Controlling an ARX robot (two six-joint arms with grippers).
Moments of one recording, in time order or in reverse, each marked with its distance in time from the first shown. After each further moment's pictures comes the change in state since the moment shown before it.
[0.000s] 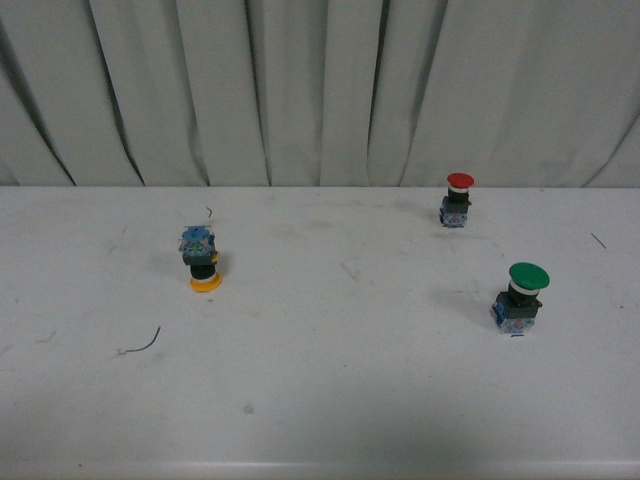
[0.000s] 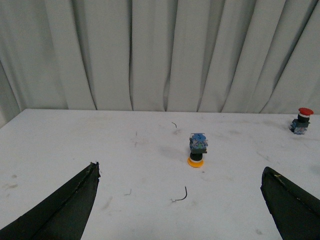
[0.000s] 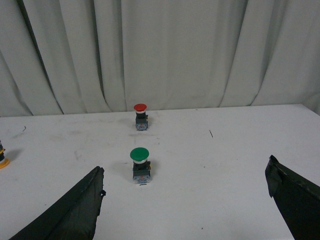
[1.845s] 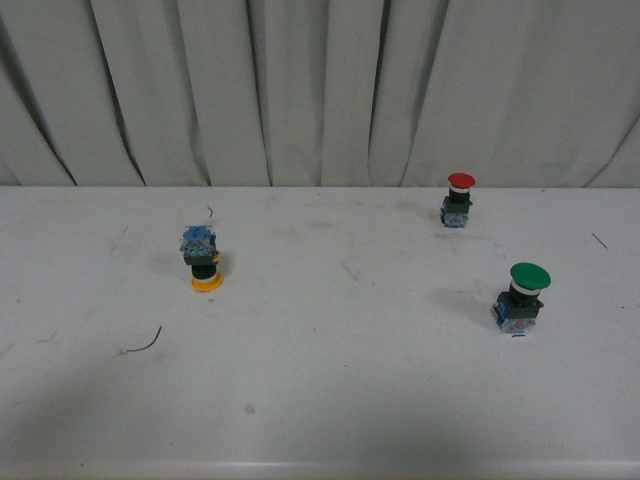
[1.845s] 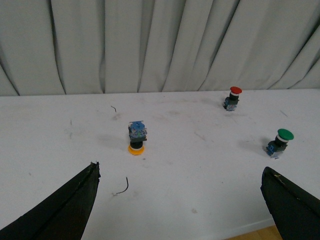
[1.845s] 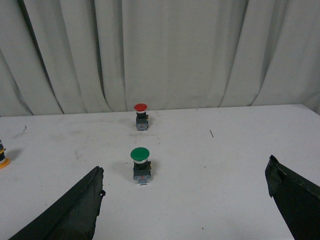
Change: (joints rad) left arm 0.022 0.394 0.202 0.060 0.286 -0.060; right arm 0.000 0.000 0.000 0.000 0.000 0.000
